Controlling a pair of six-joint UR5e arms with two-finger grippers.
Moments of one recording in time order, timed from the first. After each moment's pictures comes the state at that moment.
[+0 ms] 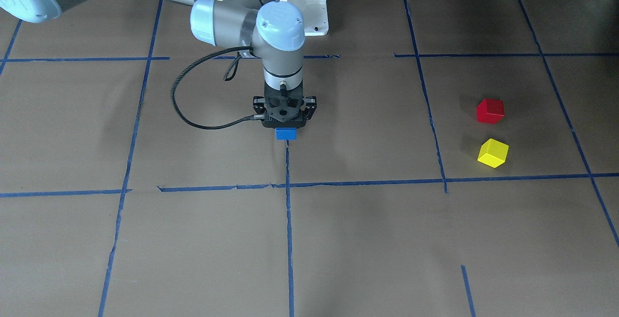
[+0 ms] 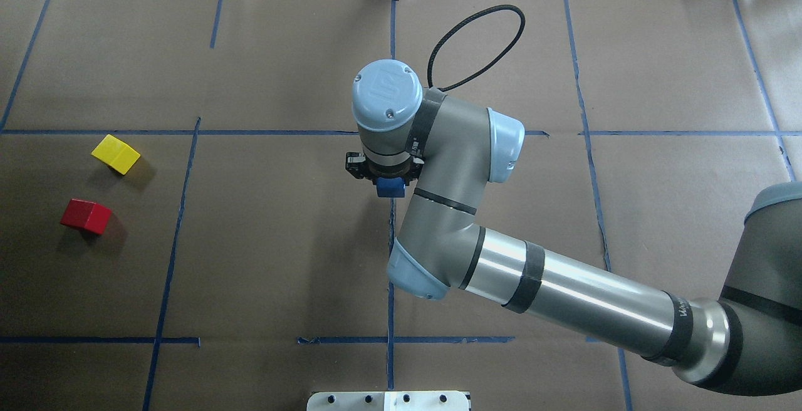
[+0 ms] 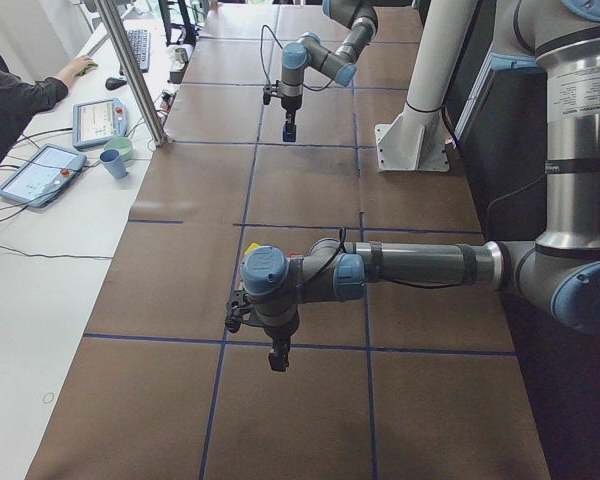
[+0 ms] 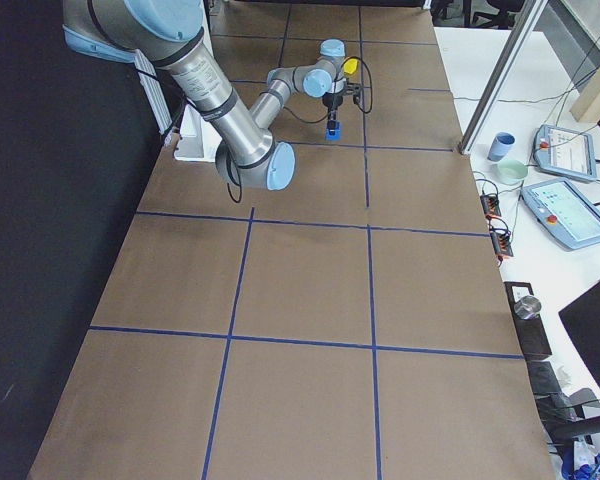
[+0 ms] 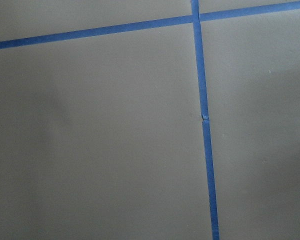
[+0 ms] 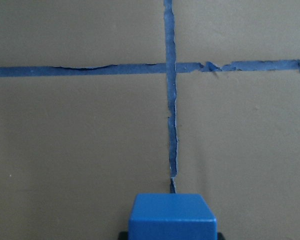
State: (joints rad) left arm -1.56 -1.45 -1.69 -1.48 -2.30 0.17; right arm 0.50 -0.65 1.40 -1.61 1.84 1.24
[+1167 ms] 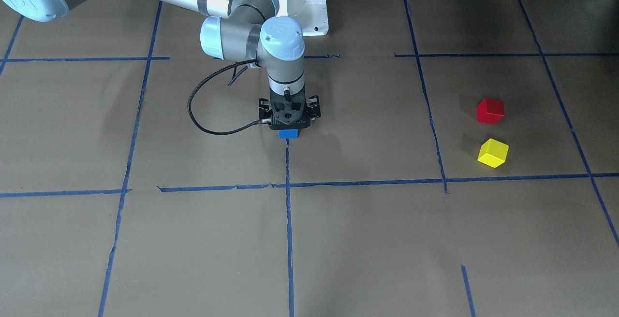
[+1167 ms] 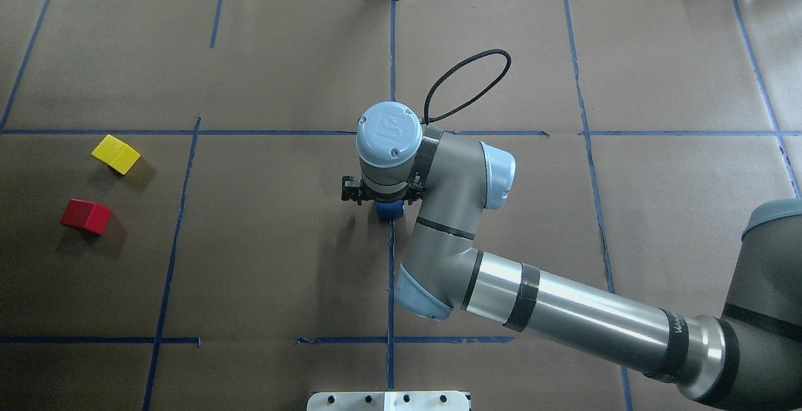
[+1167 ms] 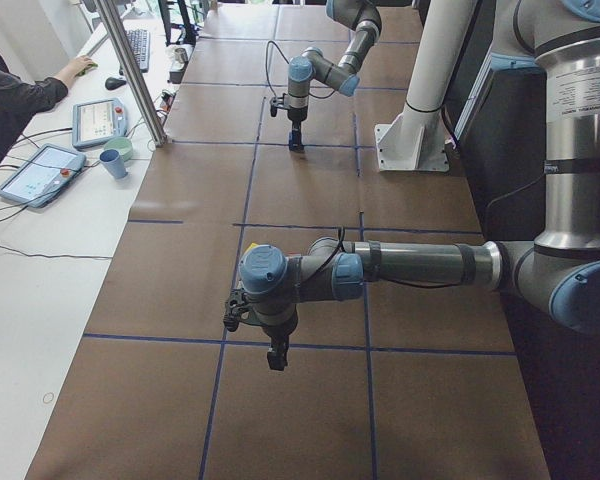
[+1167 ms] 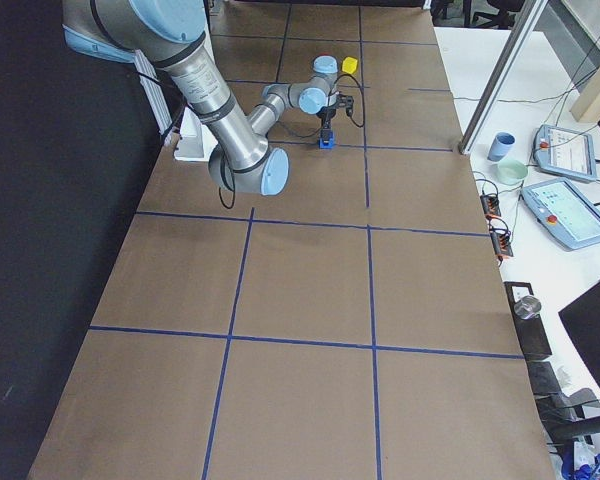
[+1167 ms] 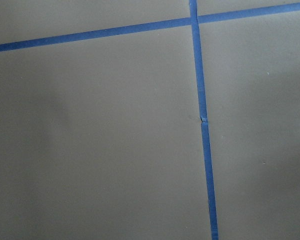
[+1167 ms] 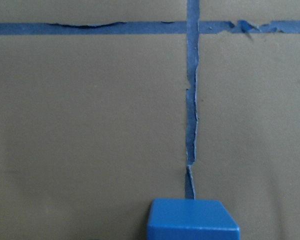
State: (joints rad) left arm -1.56 -1.45 -1.69 -1.48 -2.30 0.17; right arm 0.47 -0.69 1.36 -1.45 1.84 1.24
